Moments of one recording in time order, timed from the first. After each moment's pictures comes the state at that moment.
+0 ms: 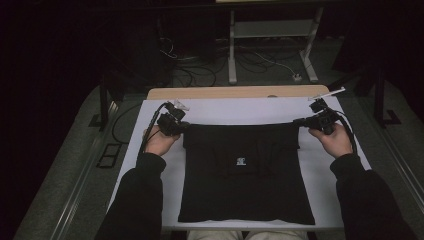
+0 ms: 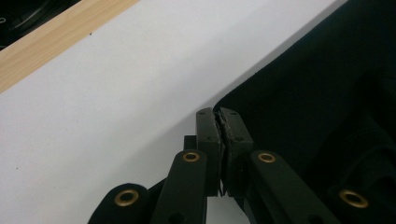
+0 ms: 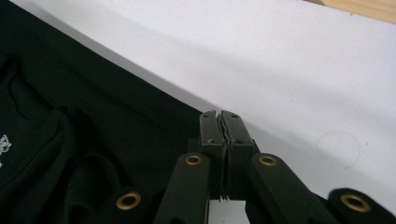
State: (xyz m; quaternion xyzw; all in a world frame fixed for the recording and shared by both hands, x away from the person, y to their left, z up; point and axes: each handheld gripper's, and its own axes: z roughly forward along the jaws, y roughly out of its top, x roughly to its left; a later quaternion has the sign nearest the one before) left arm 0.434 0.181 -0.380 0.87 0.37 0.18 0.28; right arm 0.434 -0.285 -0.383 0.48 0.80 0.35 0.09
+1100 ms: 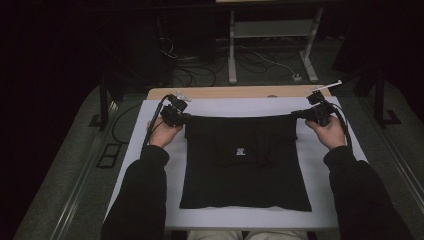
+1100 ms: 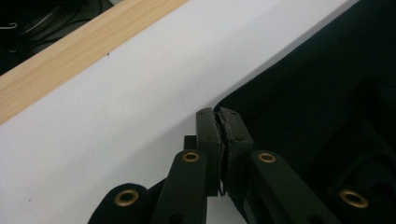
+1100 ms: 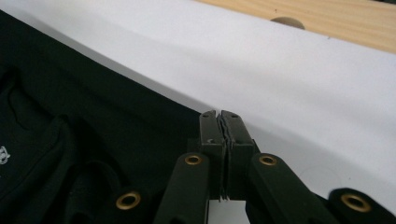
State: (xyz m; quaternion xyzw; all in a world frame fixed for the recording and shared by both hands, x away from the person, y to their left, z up) left arm 0.467 0.174 -0.378 0.86 0.38 0.19 0.28; right arm 0.463 -0.286 -0.383 0.50 0.78 0.36 0.10
